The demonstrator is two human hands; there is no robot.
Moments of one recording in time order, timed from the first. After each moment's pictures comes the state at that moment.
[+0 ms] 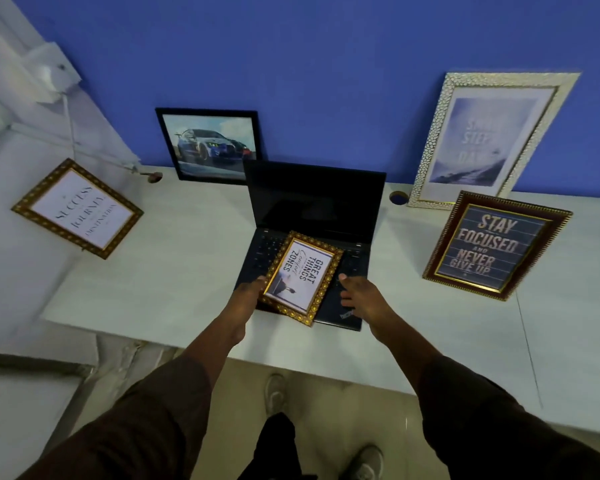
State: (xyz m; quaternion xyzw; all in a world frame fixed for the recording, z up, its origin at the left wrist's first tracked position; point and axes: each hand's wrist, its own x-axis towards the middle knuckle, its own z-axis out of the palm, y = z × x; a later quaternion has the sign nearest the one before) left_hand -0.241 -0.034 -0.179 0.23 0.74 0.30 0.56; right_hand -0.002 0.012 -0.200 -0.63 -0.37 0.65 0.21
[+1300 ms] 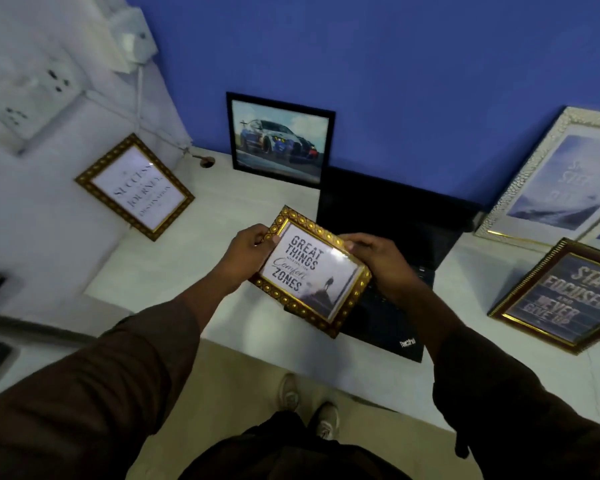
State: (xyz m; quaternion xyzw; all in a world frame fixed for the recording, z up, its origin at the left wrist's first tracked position) left_hand -0.406 0.021 -0.133 0.43 0.72 0.35 0.41; right_hand -0.140 0.083 -0.132 -0.46 -0.53 0.66 0.28
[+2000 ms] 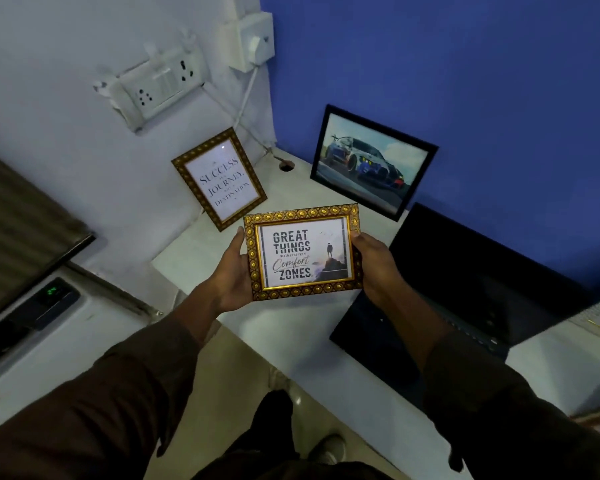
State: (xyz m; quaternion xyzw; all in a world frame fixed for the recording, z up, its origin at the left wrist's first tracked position) left_hand -0.521 -0.028 -0.135 0.03 0.52 0.52 0.67; right_hand -0.309 0.114 -0.127 -0.48 -0.46 0.71 0.22
